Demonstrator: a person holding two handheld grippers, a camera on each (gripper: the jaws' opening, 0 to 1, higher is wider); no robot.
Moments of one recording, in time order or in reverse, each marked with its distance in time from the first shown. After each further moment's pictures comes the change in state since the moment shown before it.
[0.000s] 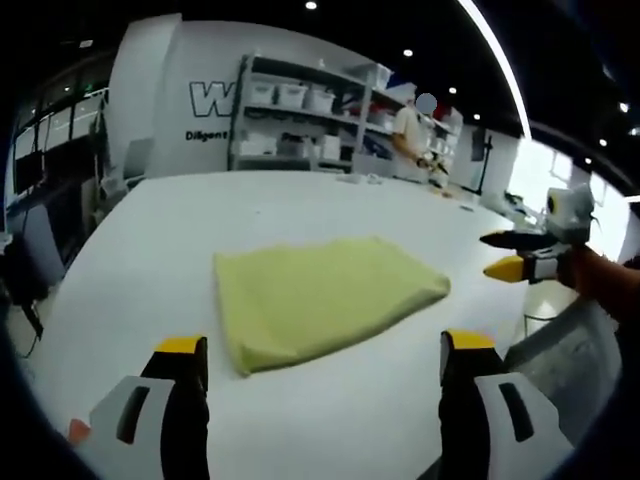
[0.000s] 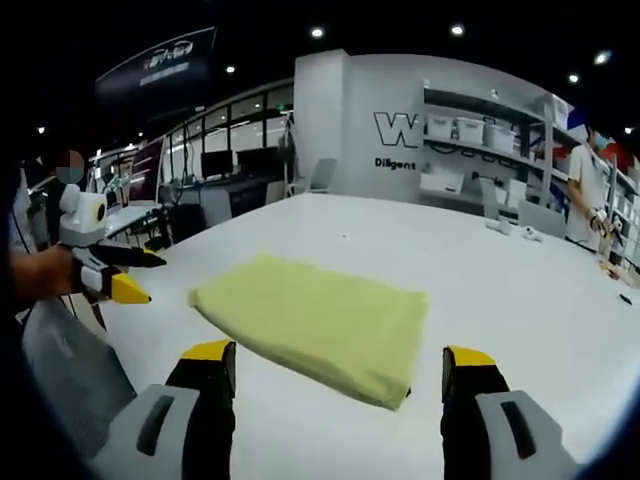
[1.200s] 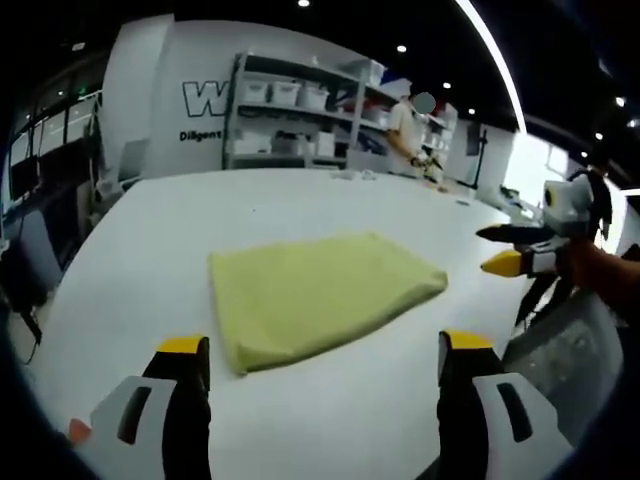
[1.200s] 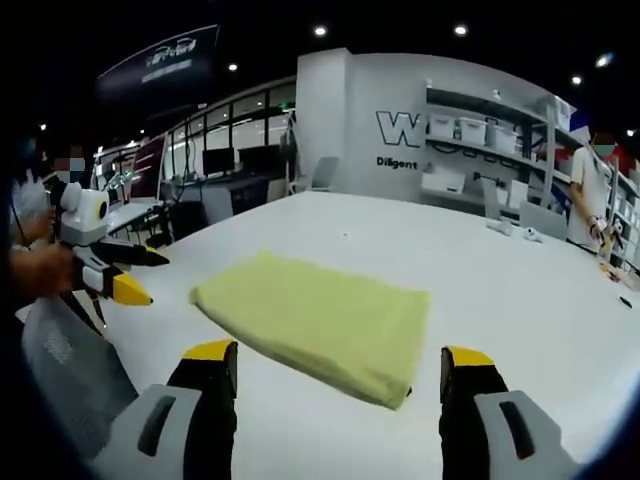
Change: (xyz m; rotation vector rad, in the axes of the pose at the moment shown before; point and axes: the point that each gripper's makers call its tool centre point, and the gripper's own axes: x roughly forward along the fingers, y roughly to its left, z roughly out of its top) left arm 0.002 -0.003 -0.002 0.020 0.011 -0.013; right arm 0.000 0.001 -0.002 -0.012 0.006 0.002
